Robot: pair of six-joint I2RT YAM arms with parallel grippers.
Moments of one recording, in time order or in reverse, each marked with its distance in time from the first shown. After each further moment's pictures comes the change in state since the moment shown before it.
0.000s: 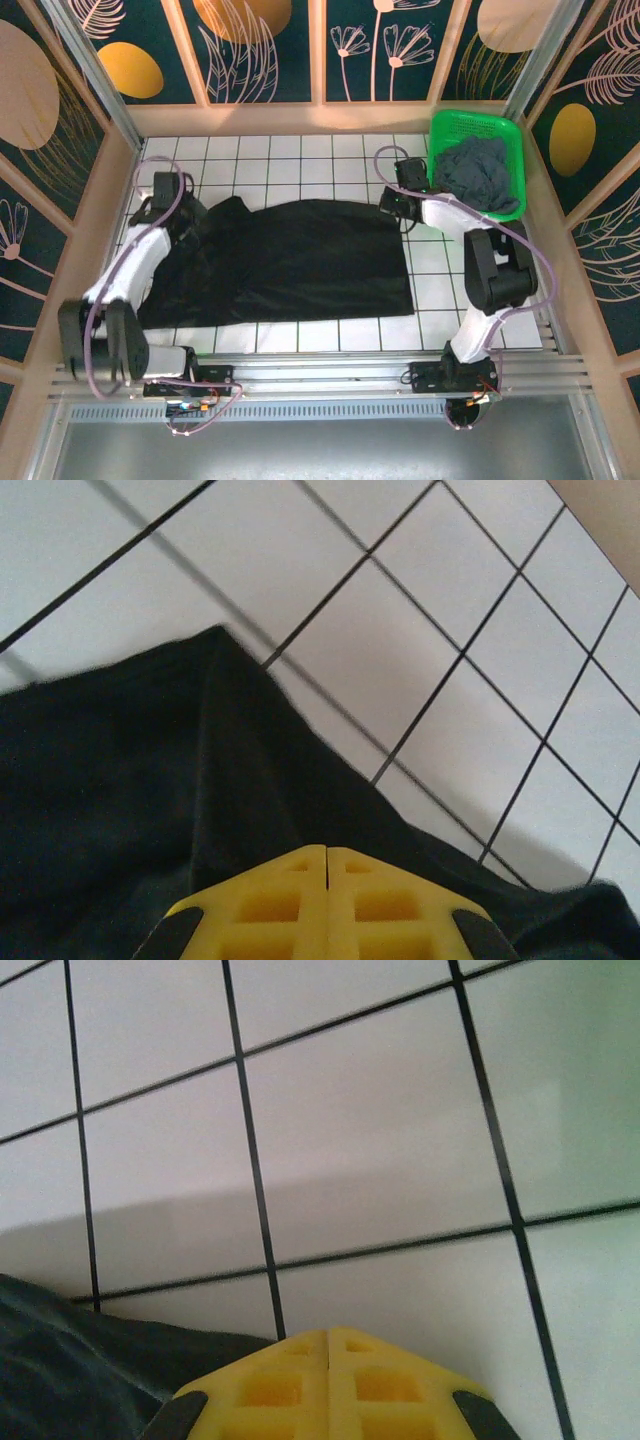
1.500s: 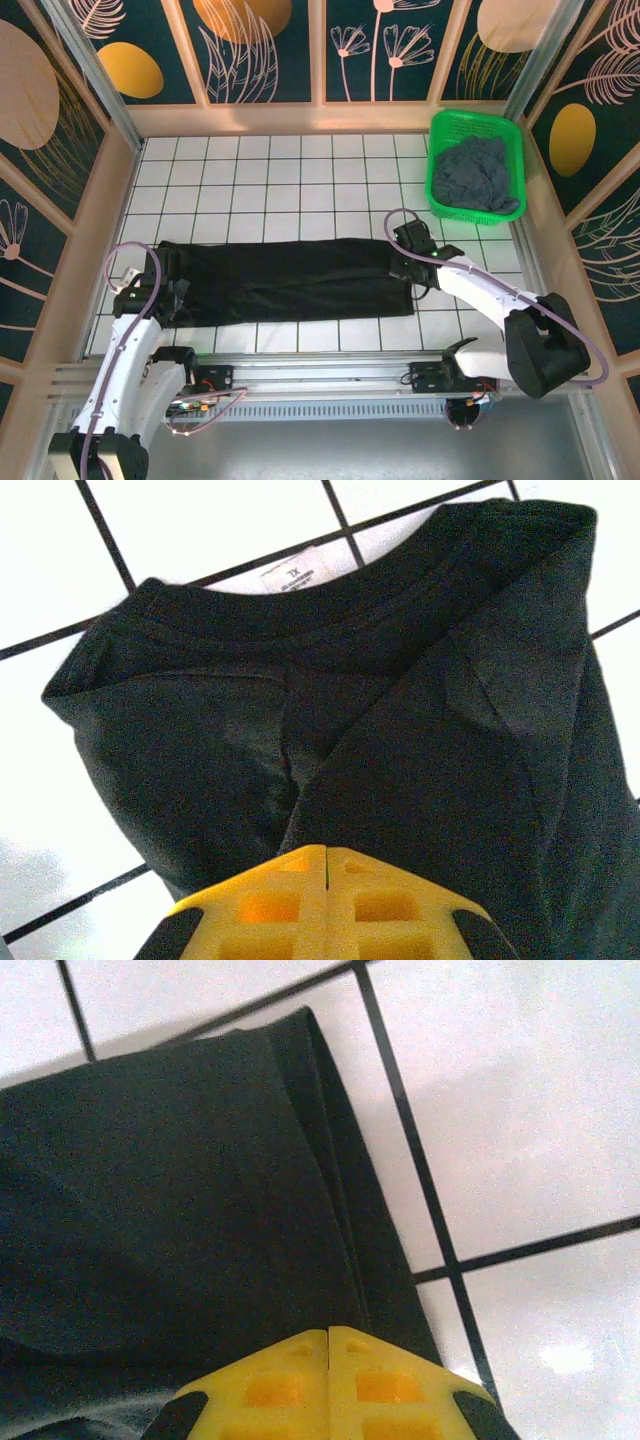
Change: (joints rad) left arm 0.000 -0.581 -0.389 -0.451 -0.192 -0.356; right arm 0.179 -0.482 -0.499 -0.206 0.142 0.229
